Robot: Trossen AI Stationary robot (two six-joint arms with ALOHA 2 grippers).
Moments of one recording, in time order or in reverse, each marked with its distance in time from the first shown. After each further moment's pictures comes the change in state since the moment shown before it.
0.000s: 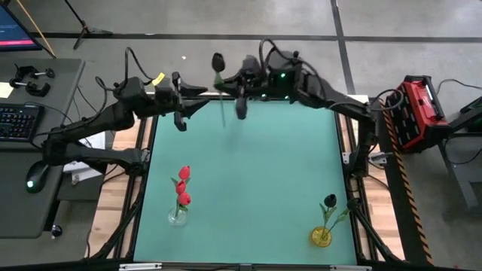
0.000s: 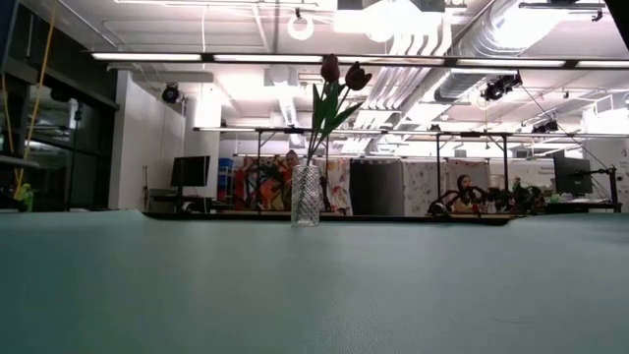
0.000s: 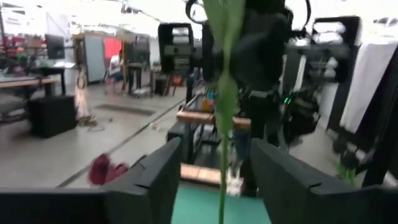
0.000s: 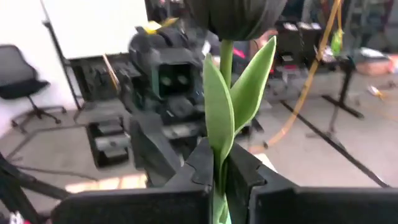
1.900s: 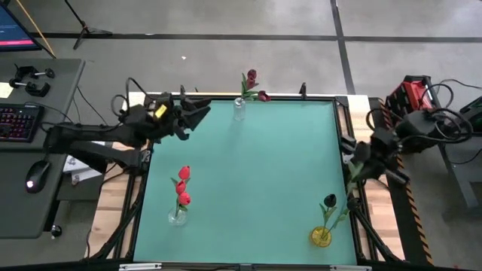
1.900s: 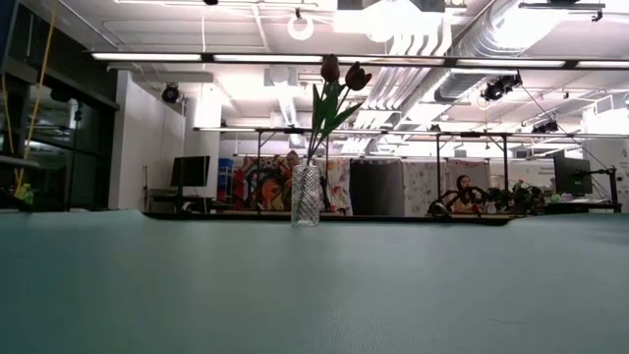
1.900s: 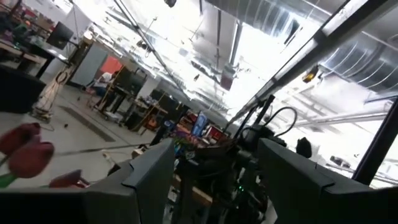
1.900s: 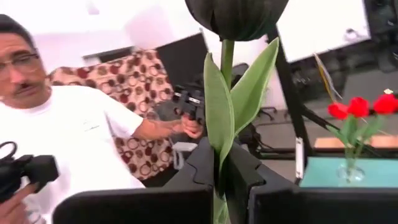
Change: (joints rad) left arm -0.297 0.030 -0.243 0.545 -0.399 -0.419; right arm 0.729 -1.192 -1.182 0.207 -0.075 0.341
